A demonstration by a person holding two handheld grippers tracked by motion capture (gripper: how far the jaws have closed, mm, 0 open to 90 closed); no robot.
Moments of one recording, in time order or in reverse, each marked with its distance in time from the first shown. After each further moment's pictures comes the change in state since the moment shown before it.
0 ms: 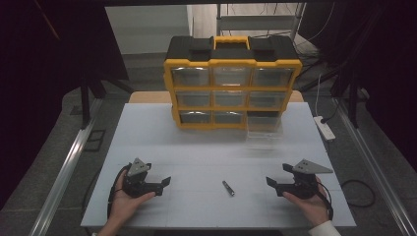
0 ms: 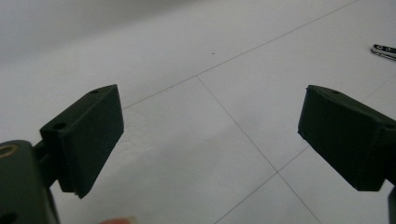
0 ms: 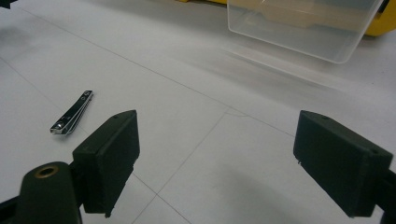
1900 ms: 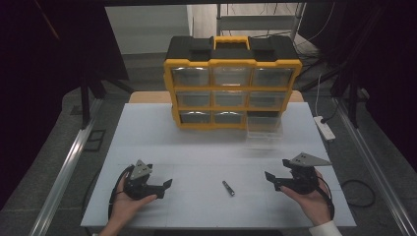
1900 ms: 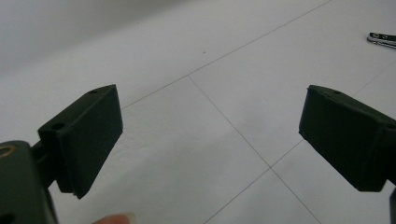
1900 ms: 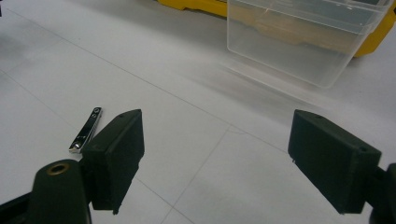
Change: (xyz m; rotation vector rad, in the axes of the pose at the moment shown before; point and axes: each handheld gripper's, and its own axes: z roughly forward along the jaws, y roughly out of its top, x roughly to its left) left arm -0.006 -0.001 -0.001 -0.001 0.016 0.046; right arm 0.019 0.037 -0.012 0.058 -0.060 -0.007
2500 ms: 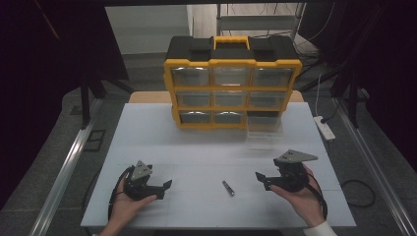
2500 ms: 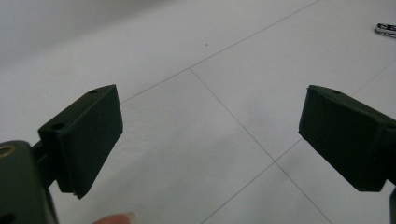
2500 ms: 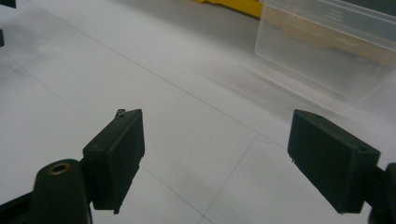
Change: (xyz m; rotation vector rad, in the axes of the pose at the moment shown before) left arm 0.001 -0.003 0.003 0.024 0.005 0.007; right arm 0.027 0.023 0.007 0.078 0.009 -0.029
